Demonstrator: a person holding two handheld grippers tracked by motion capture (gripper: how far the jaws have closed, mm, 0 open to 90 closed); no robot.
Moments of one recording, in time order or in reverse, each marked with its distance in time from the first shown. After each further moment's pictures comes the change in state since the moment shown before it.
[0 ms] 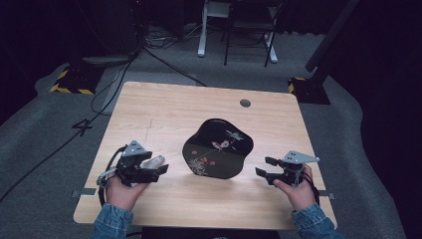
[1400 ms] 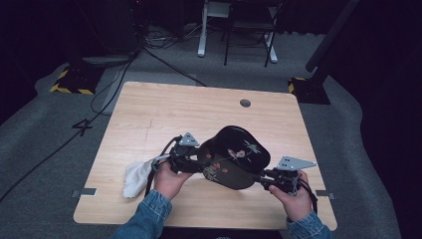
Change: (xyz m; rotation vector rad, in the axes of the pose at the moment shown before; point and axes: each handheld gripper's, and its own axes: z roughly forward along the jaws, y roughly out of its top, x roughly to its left) left arm -0.057 0.056 0.097 0.061 -0.174 0.121; right arm 0.043 0.014 -0.012 0.015 0.105 -0.003
